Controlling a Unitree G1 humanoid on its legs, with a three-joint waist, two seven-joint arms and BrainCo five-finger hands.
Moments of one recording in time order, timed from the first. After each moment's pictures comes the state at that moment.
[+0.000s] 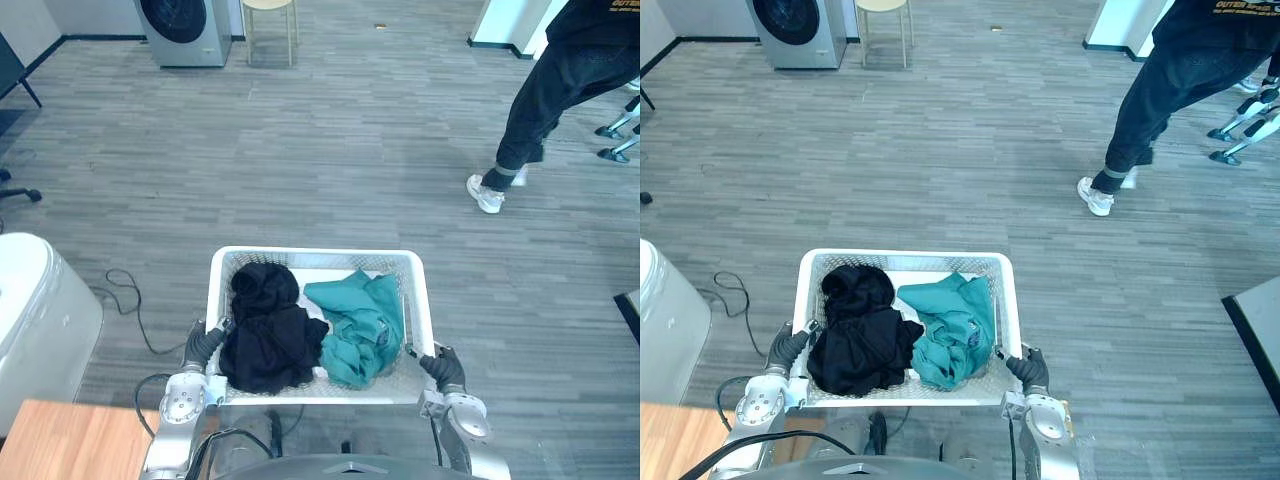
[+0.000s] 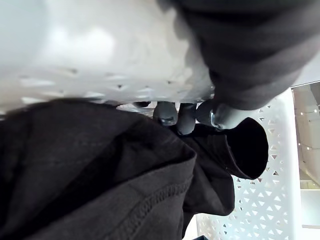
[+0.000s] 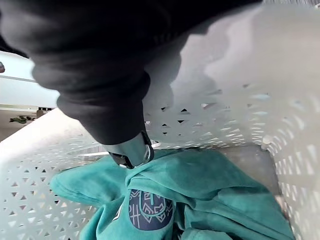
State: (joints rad) left arm 0.25 0.08 0.01 0.08 0.08 0.05 0.04; right arm 0.25 -0.05 -0.13 0.24 0.12 0.02 -0.03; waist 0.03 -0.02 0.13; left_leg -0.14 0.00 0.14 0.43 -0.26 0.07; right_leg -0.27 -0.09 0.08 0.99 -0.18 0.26
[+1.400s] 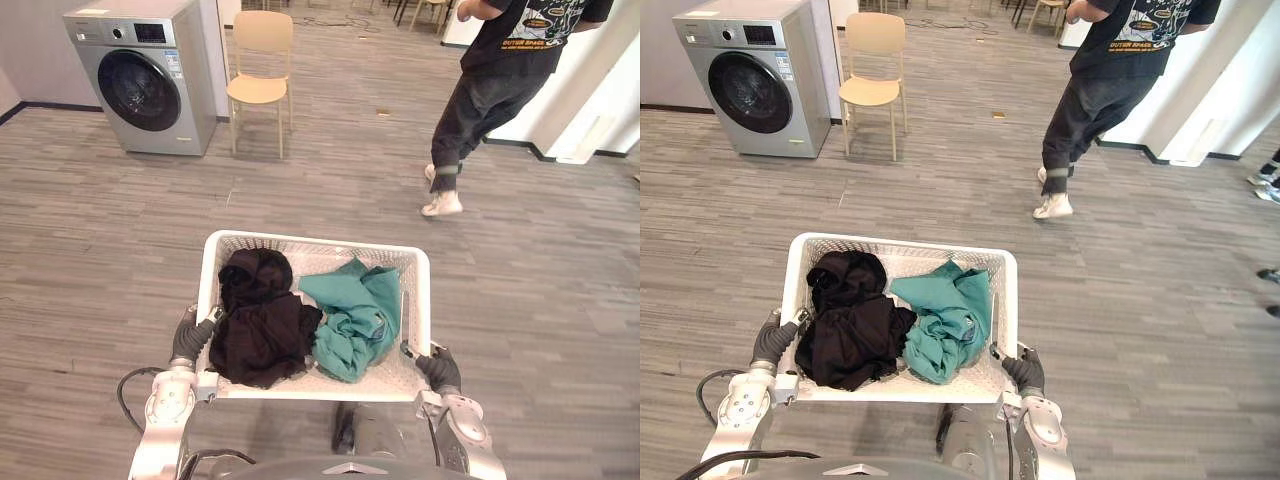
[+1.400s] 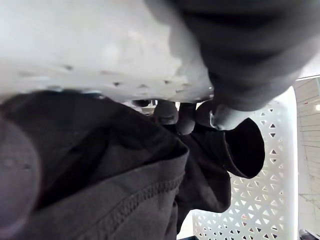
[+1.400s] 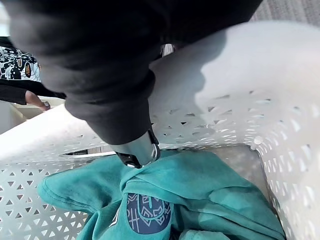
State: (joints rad) left arm 0.31 0.08 0.01 -0.11 0.07 0.07 0.03; right arm 0.30 -0.04 -0.14 0.15 0.19 0.01 0.01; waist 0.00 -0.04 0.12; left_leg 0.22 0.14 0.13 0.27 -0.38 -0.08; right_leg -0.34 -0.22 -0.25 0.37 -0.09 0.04
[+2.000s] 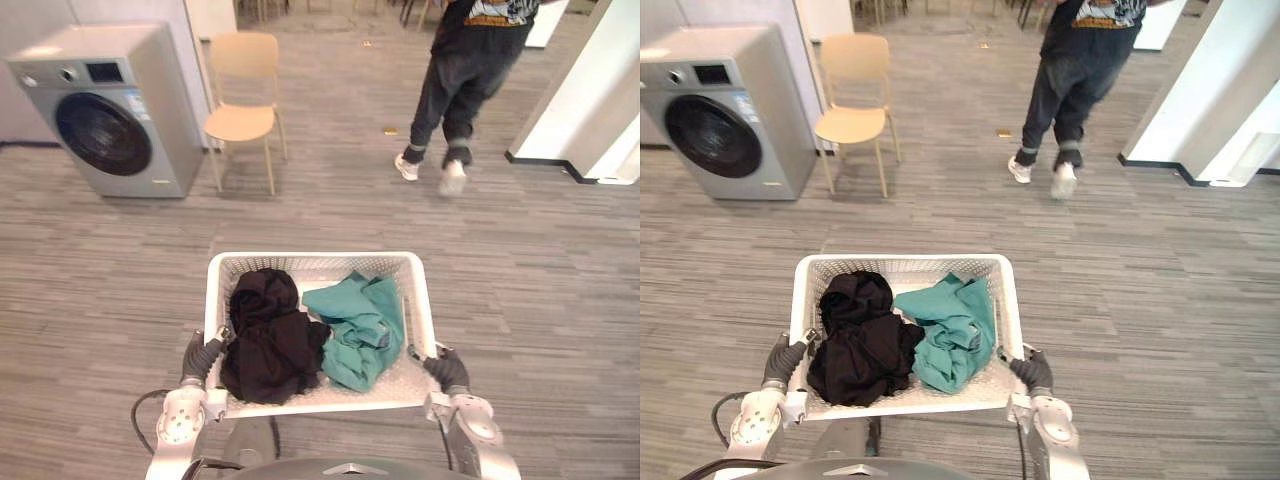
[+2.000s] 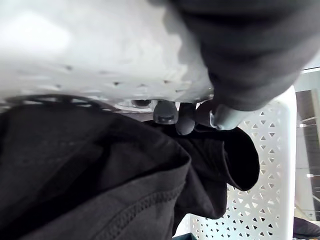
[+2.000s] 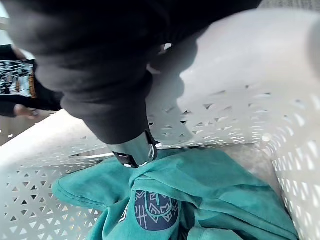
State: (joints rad) left arm 0.33 0.00 0.05 -0.01 0.07 0.06 0.02; right arm 0.22 -0.11 -0.12 0.24 0.19 0.03 0.01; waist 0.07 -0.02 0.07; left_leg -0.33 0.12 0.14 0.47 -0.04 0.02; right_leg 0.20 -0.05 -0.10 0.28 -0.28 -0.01
